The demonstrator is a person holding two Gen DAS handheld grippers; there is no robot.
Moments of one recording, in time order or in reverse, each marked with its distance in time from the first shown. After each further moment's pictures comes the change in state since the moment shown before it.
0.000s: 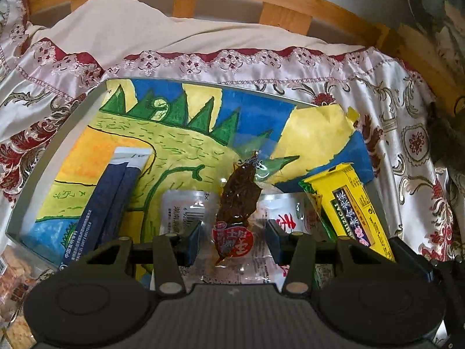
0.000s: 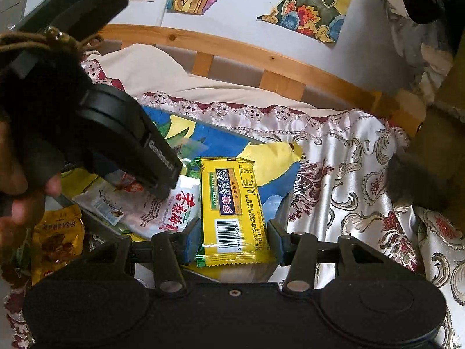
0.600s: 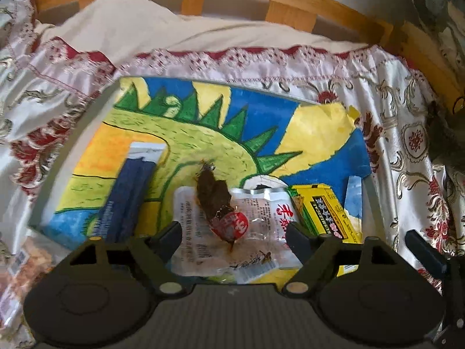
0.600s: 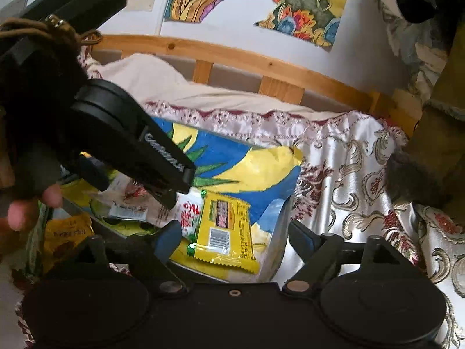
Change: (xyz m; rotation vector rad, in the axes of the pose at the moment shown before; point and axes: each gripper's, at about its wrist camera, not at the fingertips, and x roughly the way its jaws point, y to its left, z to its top) left arm -0.026 0.006 0.001 -0.013 0.025 0.024; right arm -0.011 0.000 0.001 0.039 -0.037 0.010
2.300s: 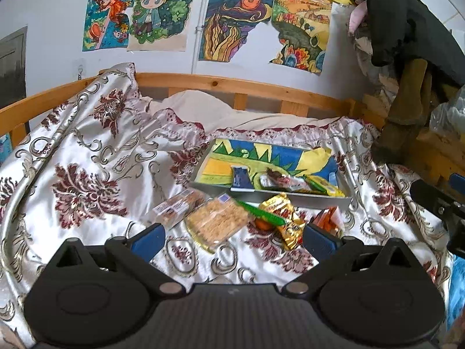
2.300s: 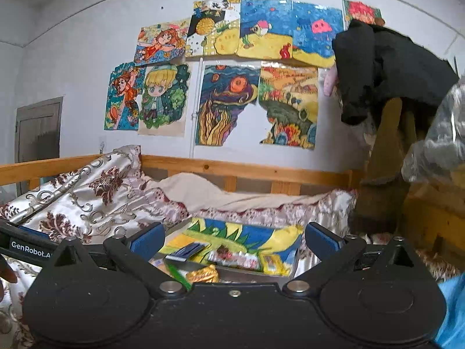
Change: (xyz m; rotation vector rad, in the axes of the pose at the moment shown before) left arm -0.259 0.093 -0.216 0.037 -0.420 0.053; right arm -0.290 0.041 -0.032 0.156 -0.374 0.070
